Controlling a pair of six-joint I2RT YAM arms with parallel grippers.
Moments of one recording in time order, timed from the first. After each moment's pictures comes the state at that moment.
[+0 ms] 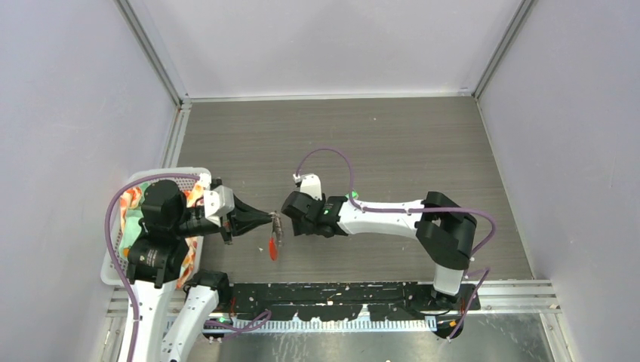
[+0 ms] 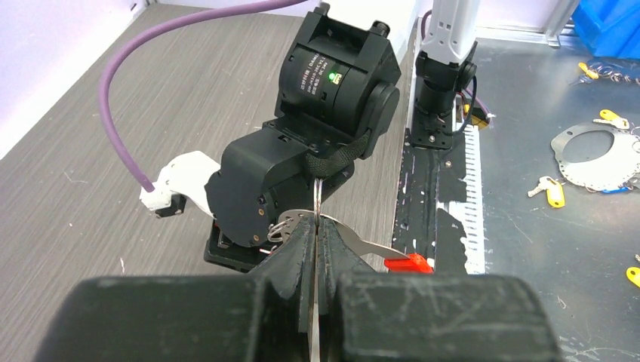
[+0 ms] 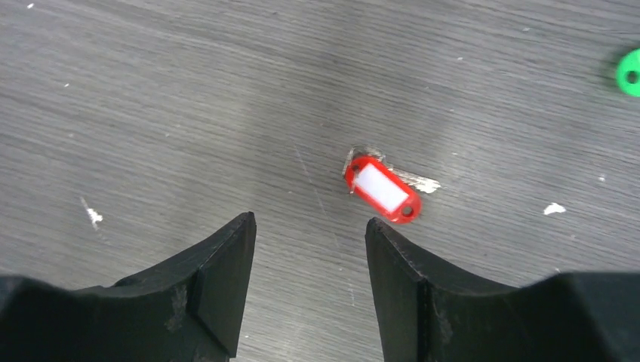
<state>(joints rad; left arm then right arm) -0.15 0.55 0.95 -0.67 1.17 0.29 1.15 1.81 1.24 -0.44 0.41 0.80</state>
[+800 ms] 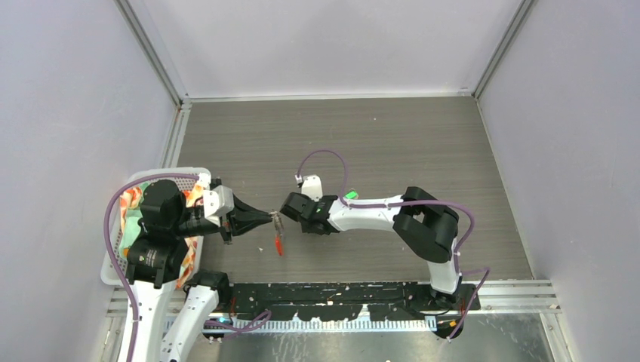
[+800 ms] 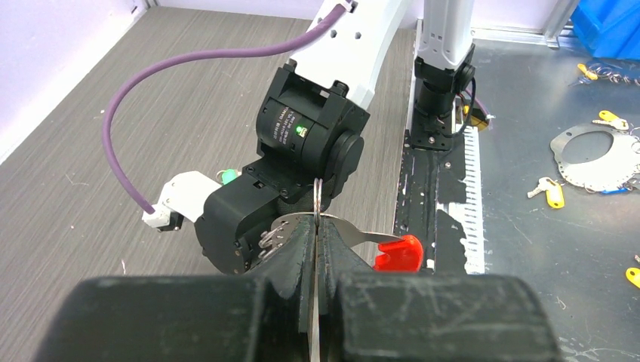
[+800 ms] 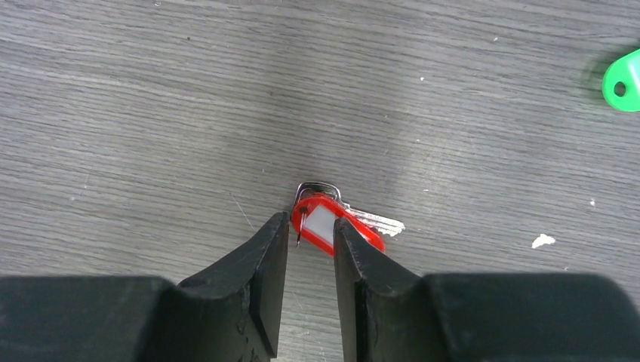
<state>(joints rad) -0.15 0.56 0.96 -0.67 1.17 0.29 1.13 1.93 1.26 -0.46 0.49 0.83</state>
